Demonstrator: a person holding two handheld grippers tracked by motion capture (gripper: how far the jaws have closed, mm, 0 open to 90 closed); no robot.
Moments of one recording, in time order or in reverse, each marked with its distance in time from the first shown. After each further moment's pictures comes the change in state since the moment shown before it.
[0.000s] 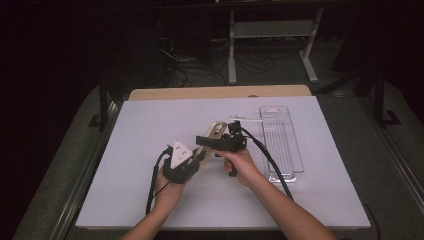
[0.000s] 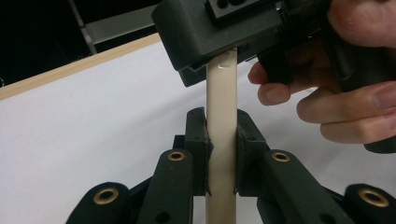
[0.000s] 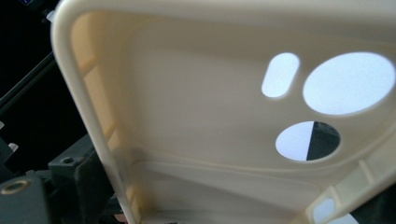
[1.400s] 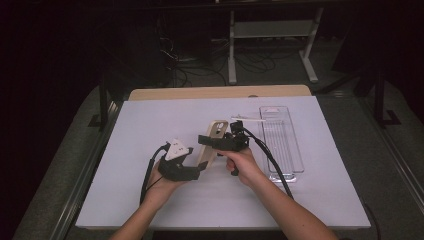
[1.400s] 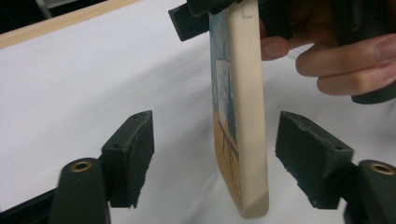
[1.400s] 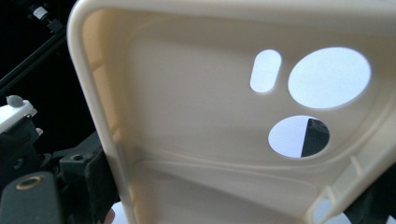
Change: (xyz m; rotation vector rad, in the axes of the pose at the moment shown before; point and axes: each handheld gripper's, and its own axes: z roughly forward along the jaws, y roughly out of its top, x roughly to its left) left arm 0.024 -0.004 0.000 0.142 -0.154 -0.031; right arm -0.002 0.001 -0.005 -0.007 -0.045 -0.035
